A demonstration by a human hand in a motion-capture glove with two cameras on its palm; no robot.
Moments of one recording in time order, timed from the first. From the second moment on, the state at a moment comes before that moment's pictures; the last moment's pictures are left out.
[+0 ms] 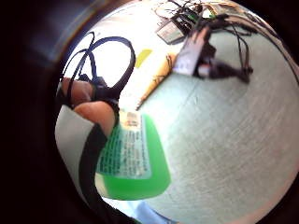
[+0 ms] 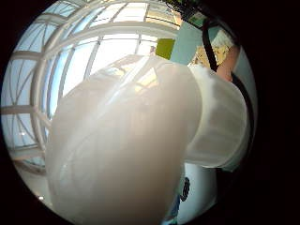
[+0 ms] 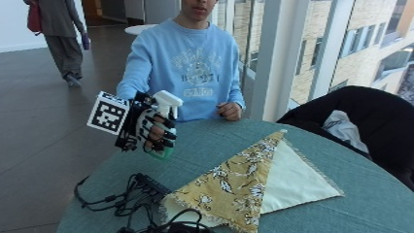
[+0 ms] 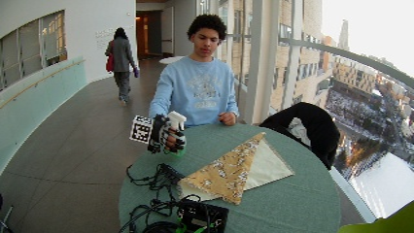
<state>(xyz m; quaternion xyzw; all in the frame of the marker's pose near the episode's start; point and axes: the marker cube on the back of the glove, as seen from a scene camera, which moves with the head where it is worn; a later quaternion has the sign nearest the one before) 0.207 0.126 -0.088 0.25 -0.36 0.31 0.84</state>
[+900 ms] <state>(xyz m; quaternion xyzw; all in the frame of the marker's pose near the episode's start) 0.203 0.016 -0.088 -0.03 -0.20 0.37 0.90</state>
